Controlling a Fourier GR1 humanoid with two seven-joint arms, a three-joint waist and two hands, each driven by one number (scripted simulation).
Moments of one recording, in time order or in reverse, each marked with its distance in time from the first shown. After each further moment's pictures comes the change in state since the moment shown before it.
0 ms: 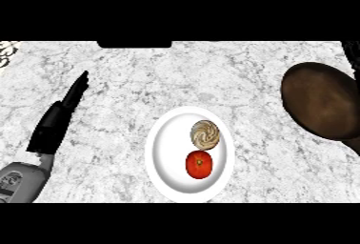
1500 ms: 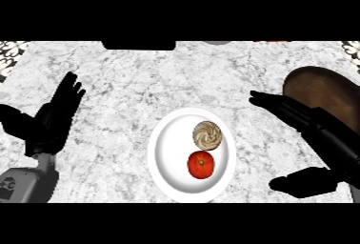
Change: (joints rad) left arm 0.046 -0.173 0.182 -0.069 0.221 0.039 0.204; right arm 0.147 -0.106 0.325 -0.287 0.409 0.268 0.094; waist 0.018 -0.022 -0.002
